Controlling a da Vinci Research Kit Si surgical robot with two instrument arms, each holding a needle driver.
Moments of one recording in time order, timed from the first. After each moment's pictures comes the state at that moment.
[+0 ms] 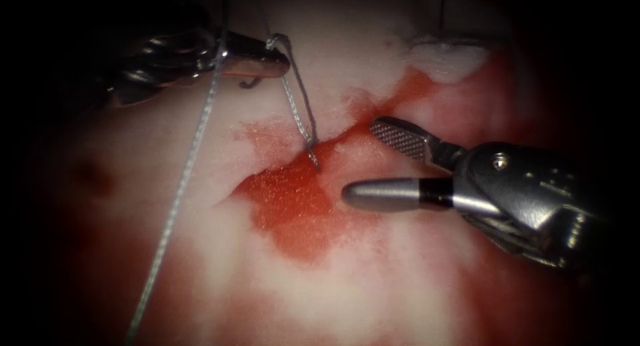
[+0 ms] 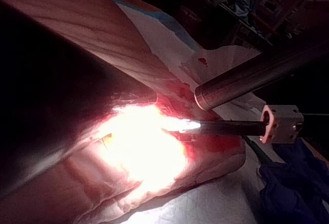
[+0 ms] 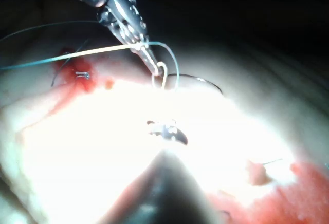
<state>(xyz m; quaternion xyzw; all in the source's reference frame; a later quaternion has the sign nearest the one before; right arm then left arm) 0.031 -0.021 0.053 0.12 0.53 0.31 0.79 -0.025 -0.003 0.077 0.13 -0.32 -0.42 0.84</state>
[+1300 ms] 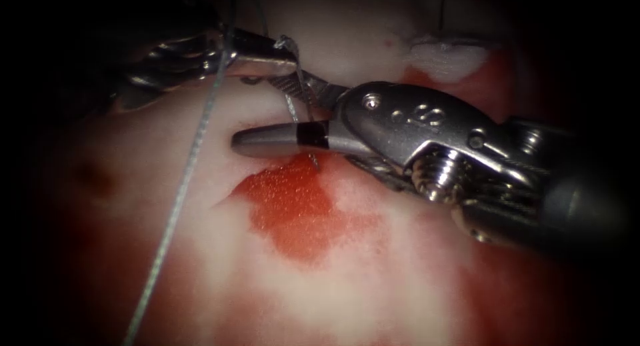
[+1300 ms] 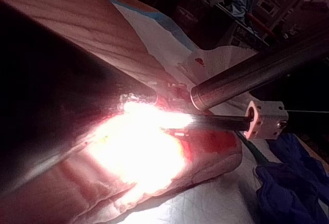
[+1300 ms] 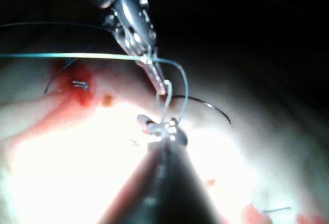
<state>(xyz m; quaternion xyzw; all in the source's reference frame) 0.039 -0.018 0.055 0.10 0.55 0.24 0.79 -0.026 -0.003 0.076 0.13 -0.32 -0.40 0.85</state>
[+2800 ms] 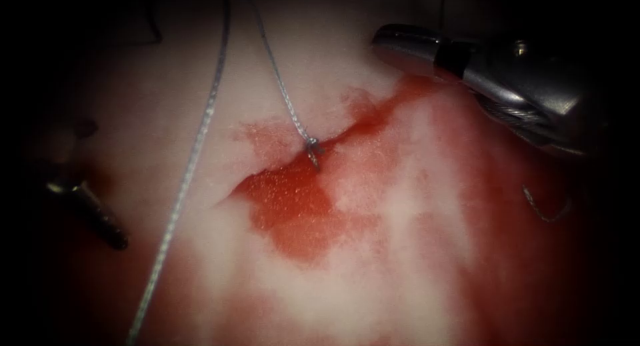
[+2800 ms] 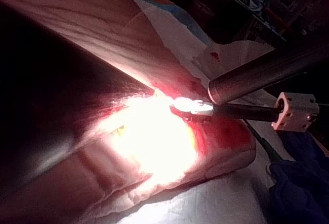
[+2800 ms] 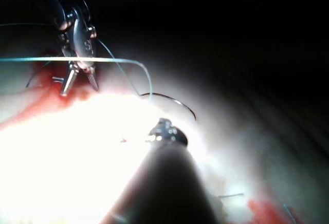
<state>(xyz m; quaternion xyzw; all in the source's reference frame) 0.030 -0.014 0.051 0.04 0.51 0.30 0.80 -0.017 -0.008 0.081 0.24 -0.14 -0.35 0.89</state>
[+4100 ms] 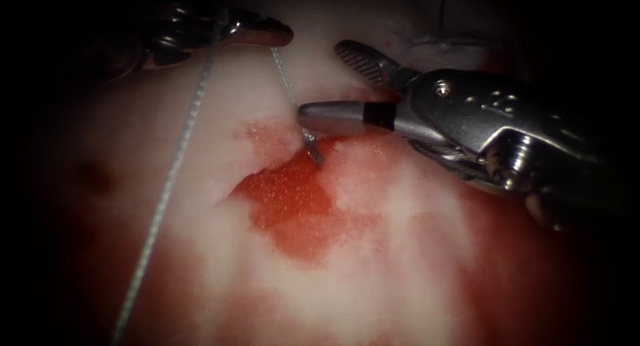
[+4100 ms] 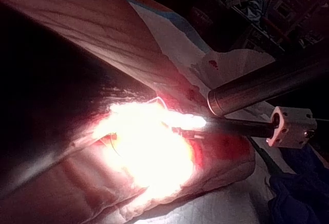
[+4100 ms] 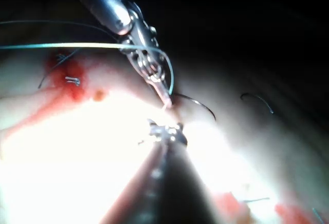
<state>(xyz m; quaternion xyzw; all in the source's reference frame) 0.035 -0.016 0.054 0.10 0.50 0.33 0.80 -0.025 -0.001 0.083 0.18 -0.36 -0.48 0.78</state>
